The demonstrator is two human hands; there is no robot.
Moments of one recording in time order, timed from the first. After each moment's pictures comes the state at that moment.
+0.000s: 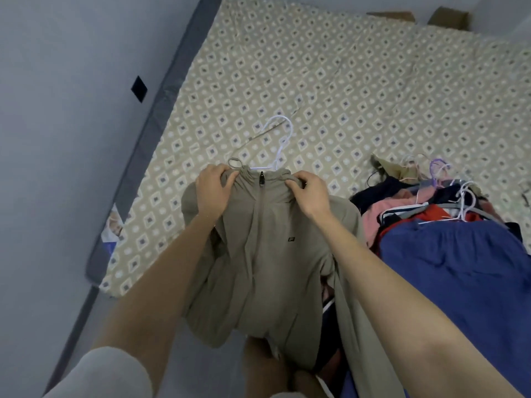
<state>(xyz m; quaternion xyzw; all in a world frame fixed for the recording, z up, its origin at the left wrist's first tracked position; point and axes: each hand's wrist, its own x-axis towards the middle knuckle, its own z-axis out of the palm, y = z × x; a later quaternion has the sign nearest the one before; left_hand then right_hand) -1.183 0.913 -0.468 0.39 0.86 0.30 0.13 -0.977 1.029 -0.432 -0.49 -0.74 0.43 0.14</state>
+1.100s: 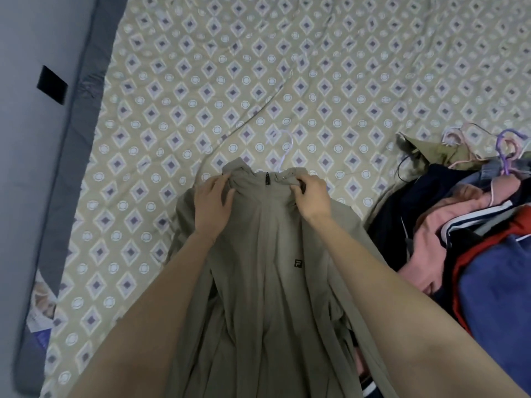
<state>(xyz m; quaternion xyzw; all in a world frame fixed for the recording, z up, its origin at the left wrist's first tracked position) -1.236 1.011 -0.679 0.48 0.82 0.25 0.20 -1.028 1.127 -0.656 -0.58 -0.71 0.38 0.12</state>
